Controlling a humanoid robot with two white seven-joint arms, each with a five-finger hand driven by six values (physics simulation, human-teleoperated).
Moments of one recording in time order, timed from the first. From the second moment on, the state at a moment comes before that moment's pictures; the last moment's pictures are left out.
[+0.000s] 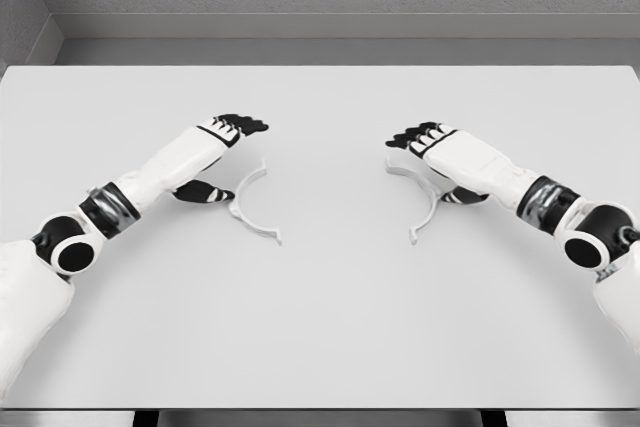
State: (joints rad) left arm -0.38 0.44 -0.41 -1.25 -0.57 -0.61 -0.09; right arm -0.34 -0.52 0.37 -1.46 0.73 -0.45 0.29
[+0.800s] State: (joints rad) left arm -0.36 0.42 -0.40 -1.26 -0.55 -0.61 -0.09; right arm -0.35 -0.49 0.43 -1.50 0.73 -0.43 0.29
